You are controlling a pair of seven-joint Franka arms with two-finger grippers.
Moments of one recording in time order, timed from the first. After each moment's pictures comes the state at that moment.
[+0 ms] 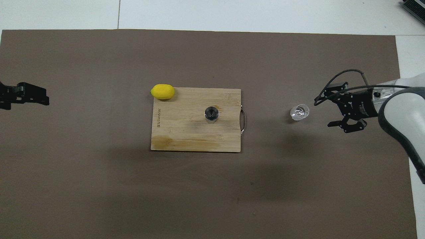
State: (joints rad) left arm 0.02 0.00 -0.03 -1.63 0.00 1.65 -0.07; right arm -0.03 0.10 -0.05 -1.94 0.47 1.97 0.62
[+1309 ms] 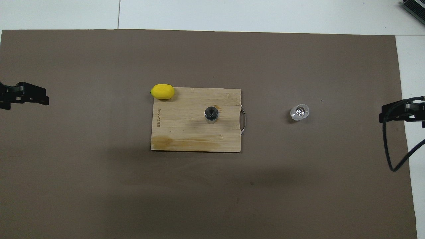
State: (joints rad) left arm 0.02 0.00 -0.03 -1.62 0.00 1.65 -0.07; right arm 0.03 -0.07 -0.04 -1.59 -0.06 1.48 0.13
